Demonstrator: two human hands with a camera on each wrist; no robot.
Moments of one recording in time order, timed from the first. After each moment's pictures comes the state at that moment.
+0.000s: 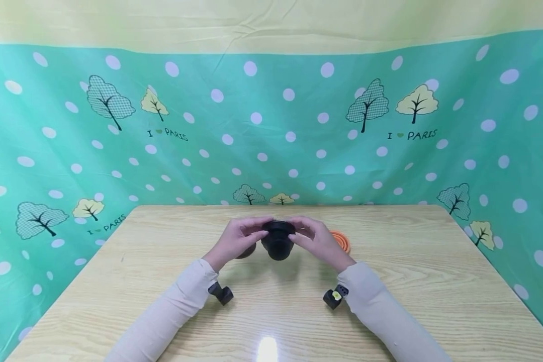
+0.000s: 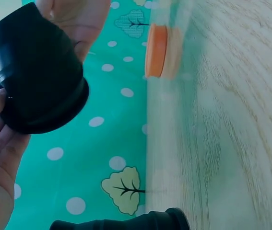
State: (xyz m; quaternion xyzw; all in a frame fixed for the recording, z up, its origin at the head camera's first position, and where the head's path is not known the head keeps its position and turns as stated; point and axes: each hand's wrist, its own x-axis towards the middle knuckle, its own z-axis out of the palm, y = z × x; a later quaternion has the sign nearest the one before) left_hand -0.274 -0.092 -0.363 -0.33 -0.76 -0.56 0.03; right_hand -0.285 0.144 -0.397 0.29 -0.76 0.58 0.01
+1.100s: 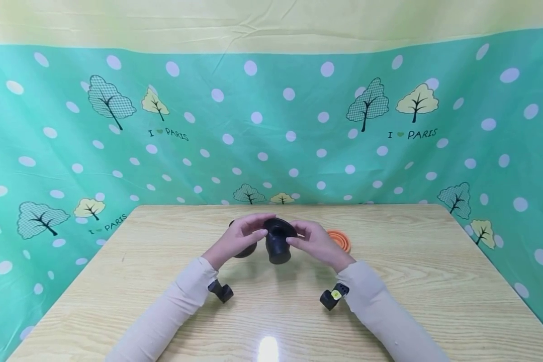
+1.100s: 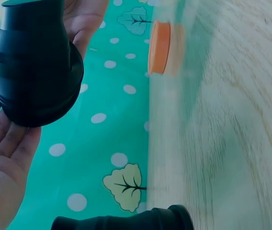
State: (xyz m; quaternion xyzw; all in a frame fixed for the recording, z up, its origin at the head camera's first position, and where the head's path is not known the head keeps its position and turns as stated) left_hand -0.277 -0.096 -0.361 -0.34 -0.75 -0.56 -0.04; right_hand -0.283 0.139 -0.394 0.34 -0.70 0.62 -0.07
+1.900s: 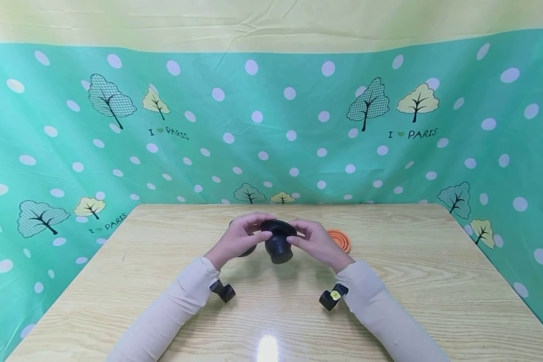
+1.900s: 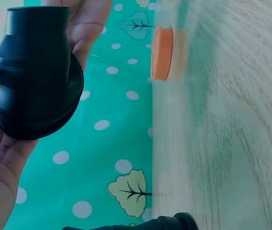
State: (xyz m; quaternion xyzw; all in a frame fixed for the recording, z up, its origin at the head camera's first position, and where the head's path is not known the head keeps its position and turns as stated) left_hand -0.272 -0.090 -0.359 -0.34 -0.76 -0.55 0.01; right_hand -0.283 0.137 -0.397 0.36 -0.69 0.63 -0.03
